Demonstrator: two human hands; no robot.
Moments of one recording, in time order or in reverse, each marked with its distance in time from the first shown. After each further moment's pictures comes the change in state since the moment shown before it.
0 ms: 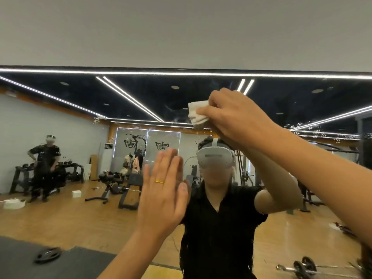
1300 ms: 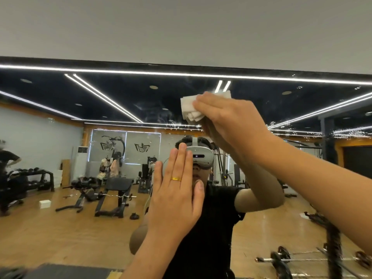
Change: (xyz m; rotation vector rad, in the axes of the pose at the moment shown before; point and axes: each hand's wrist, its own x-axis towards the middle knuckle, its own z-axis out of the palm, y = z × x) left_hand 0.023 0.059 0.049 0.146 -0.042 0.081; right_hand -0.041 0.015 0.001 -0.014 0.090 0.137
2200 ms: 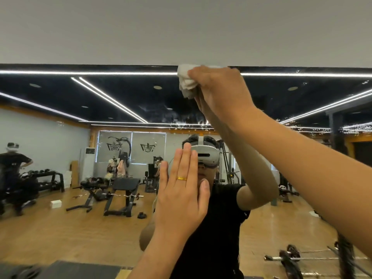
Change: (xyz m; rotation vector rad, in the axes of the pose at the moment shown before) left_hand 0.000 0.000 0.001 0.000 -0.006 -0.004; right_hand 0.065 -0.008 -0.010 0.134 0.092 0.150
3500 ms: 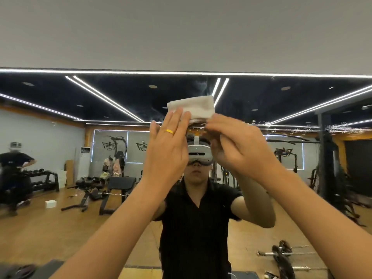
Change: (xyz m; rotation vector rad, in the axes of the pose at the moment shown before) left_hand 0.085 0.000 -0.037 -0.144 0.074 0.042; right_hand -0.120 0.006 -0.053 0.409 -0.196 0.170
